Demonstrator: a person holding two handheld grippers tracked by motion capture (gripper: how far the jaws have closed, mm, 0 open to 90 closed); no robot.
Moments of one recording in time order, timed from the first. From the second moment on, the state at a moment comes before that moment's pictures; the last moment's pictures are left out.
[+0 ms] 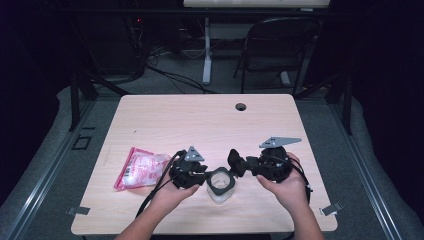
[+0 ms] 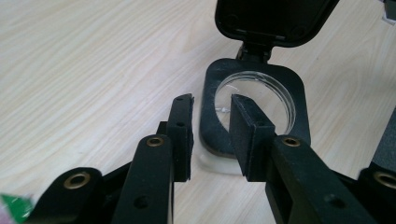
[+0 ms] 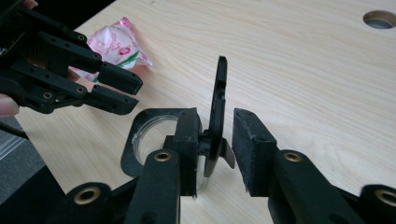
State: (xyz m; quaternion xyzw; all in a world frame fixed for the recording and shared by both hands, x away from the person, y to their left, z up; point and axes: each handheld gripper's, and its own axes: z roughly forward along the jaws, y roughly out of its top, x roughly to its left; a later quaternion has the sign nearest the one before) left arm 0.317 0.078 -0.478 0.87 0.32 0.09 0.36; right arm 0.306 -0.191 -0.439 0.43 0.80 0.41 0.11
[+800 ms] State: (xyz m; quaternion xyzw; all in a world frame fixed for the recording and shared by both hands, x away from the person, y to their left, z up) left arm 0.304 0.205 -0.469 0.81 0.41 0.12 0.40; right arm 0.295 -0.178 -0.428 0.40 0.81 0.42 0.10
